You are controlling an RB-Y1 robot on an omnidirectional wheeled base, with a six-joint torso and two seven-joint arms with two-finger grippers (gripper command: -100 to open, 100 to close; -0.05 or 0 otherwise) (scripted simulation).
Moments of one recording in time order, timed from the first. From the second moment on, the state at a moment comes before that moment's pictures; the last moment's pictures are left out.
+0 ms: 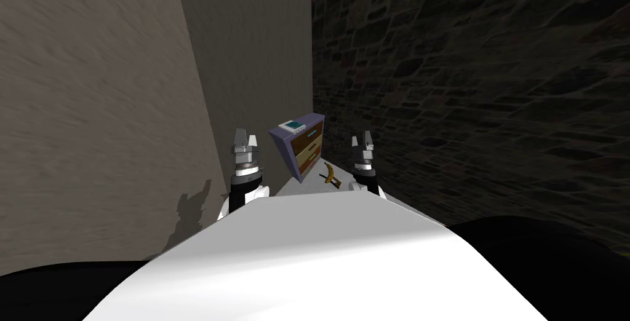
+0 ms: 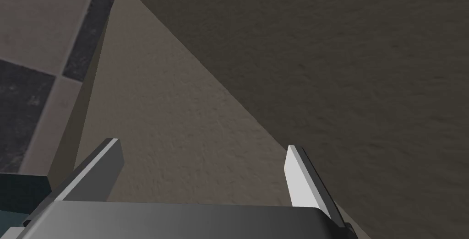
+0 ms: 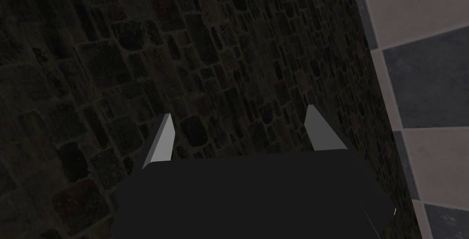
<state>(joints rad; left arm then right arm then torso) 0.51 0.01 0.01 -2.31 -0.09 -0.52 -0.17 0.52 -0.02 0.07 -2.23 0.07 -0.56 -0.01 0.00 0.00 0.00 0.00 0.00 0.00</state>
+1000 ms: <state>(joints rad) 0.51 0.01 0.01 -2.31 -0.09 -0.52 -0.17 0.52 -0.02 0.07 -2.23 0.07 -0.56 -0.01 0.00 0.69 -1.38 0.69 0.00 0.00</state>
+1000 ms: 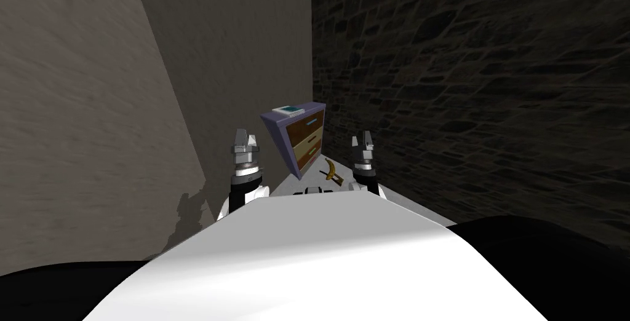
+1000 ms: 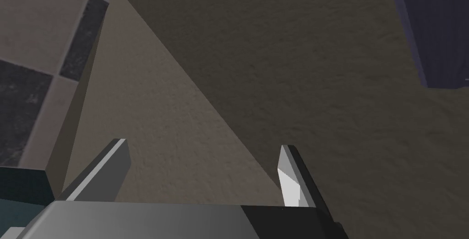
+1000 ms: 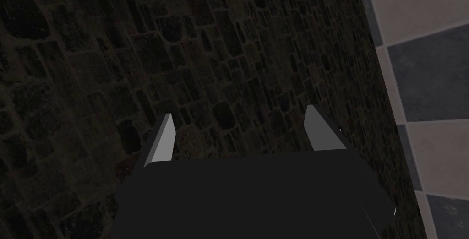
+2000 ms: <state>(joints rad) 0.43 0.16 -0.03 -2.21 -0.06 -0.41 -0.13 0.52 -0.02 0.07 -2.23 0.07 -0.56 -0.01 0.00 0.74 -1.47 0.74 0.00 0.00</state>
